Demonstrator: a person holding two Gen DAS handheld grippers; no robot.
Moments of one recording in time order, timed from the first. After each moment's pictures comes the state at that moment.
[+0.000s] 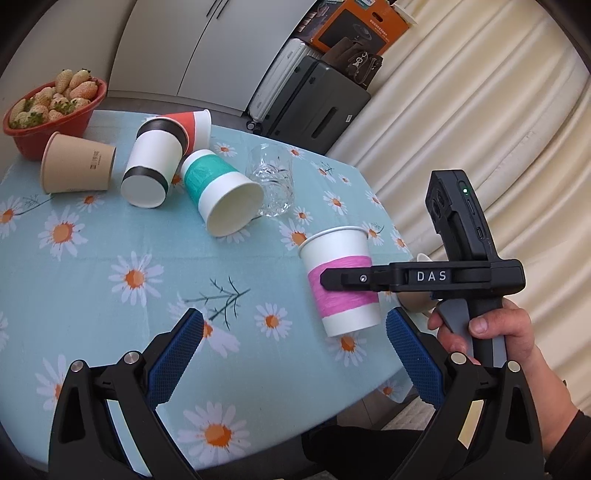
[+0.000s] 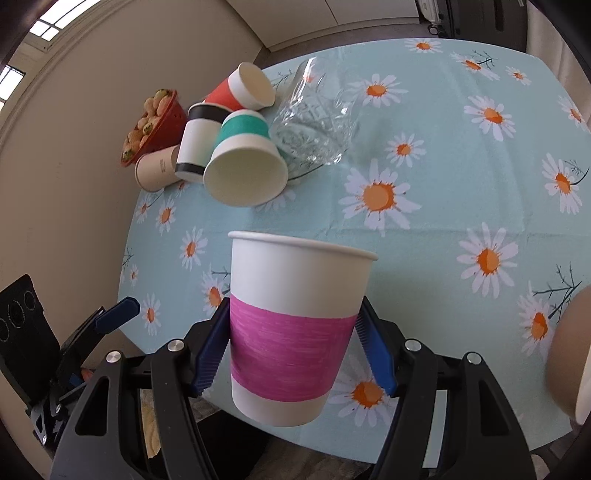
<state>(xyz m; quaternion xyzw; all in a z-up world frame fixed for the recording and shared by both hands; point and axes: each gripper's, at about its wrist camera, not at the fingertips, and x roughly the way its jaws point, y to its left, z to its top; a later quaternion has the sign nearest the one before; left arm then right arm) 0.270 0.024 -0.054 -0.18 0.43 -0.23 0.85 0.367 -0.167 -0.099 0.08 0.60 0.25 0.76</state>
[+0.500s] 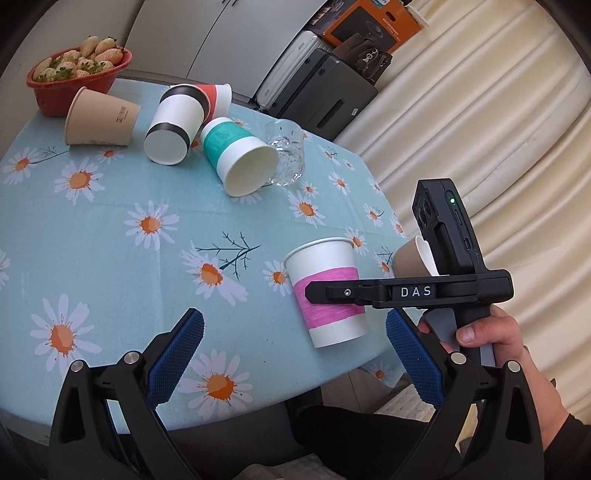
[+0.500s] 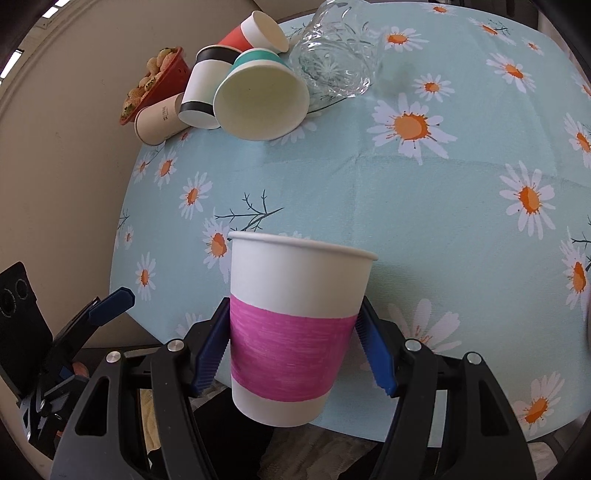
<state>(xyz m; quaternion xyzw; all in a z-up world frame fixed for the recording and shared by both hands) 0.242 0.036 -0.071 -0.21 0.45 -0.23 0.84 0.344 -0.147 -0.128 0.07 0.63 0.25 0.73</state>
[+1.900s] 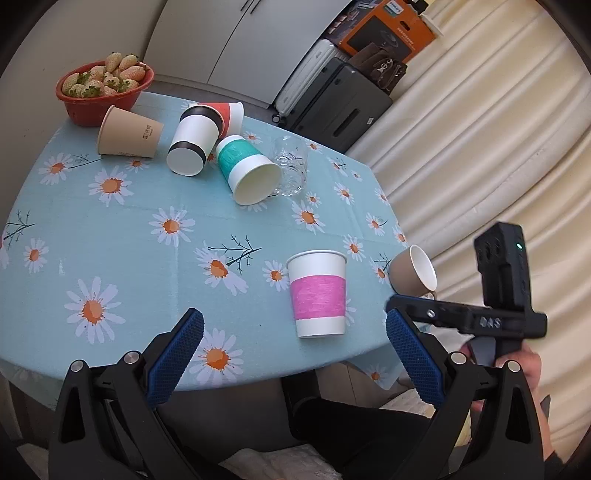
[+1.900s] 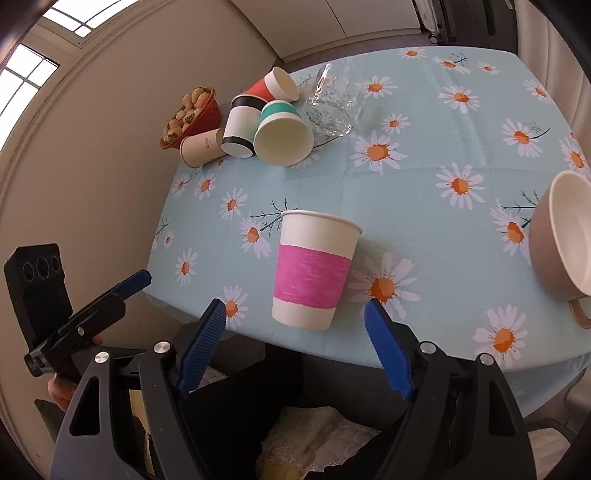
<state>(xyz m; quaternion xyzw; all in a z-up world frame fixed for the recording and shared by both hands) 0.216 0.038 -0.022 -0.21 0.46 -0.18 0.84 0.278 -0.200 -0.053 0.10 0.56 0.26 0.78</state>
